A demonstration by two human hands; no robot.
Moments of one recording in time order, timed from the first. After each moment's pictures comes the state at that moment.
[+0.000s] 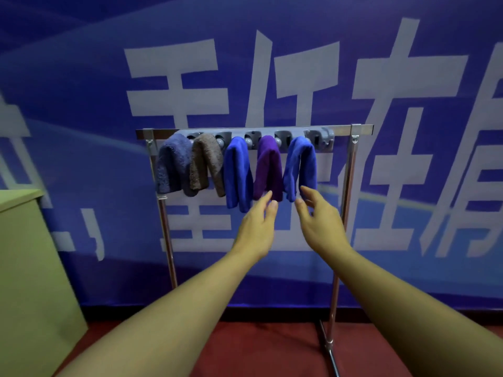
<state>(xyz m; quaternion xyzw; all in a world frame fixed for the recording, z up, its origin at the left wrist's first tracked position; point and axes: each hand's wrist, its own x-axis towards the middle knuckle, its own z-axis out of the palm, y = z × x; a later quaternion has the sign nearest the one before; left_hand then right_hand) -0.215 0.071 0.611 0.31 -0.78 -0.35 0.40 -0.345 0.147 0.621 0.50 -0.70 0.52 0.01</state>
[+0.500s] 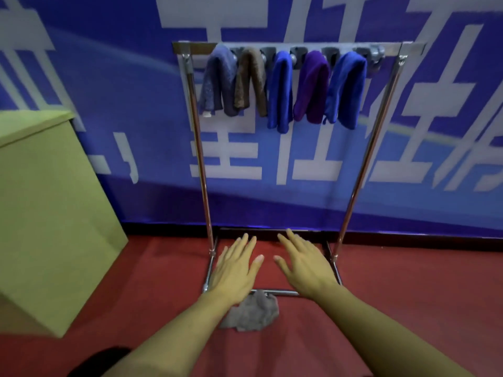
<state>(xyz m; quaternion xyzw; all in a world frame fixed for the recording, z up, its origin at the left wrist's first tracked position) -0.008 0.144 0.394 0.43 -0.88 -0.16 0.14 -0.189 0.226 0.412 0.62 -0.77 0.12 -0.04</state>
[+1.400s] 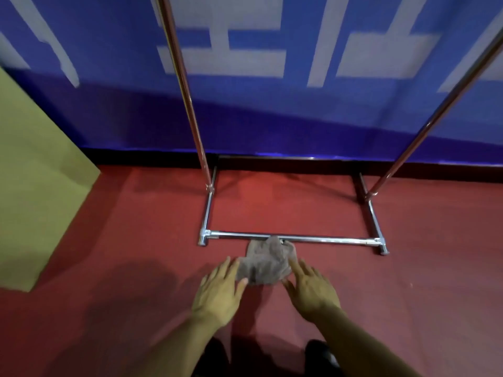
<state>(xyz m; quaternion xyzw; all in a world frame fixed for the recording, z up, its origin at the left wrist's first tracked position) 0.034 0.077 0.118 0.51 -0.82 -0.24 -0.10 -0.179 0.173 0.119 0.52 -0.81 -0.02 -0.26</state>
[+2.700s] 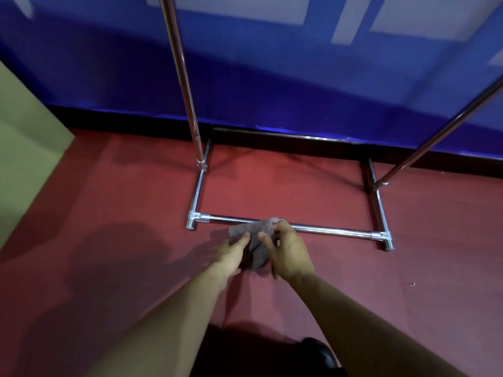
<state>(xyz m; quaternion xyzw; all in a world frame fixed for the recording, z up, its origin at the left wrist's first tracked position) -0.032 0.024 0.047 0.63 -0.37 -0.67 0.10 -0.166 0.087 0.085 0.43 -0.79 0.29 -0.32</state>
